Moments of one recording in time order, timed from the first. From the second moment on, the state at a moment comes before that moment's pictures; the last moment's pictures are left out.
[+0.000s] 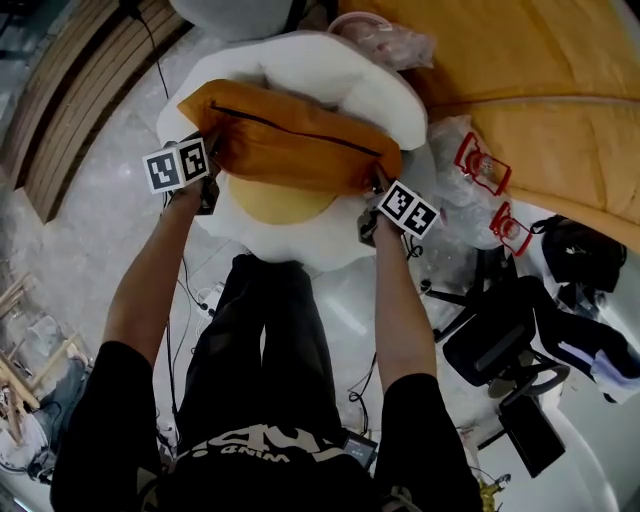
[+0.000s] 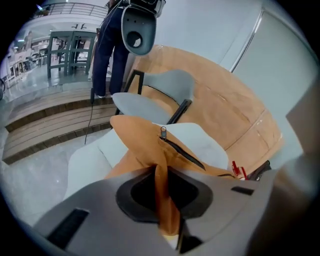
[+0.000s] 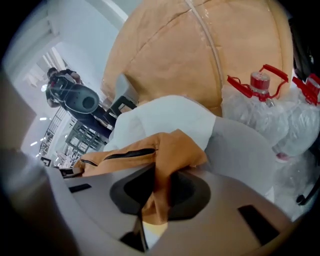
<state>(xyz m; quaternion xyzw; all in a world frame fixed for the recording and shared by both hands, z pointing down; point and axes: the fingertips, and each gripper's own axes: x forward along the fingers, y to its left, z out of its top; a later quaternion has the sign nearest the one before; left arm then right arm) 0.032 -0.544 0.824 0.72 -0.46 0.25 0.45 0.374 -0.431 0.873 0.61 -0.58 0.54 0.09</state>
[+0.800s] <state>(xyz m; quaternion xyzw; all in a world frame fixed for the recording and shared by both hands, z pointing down) 0.004 -0.509 0.657 0.77 -0.43 0.18 0.43 0.362 -0.430 0.681 0.62 -0.65 0.44 0.00</state>
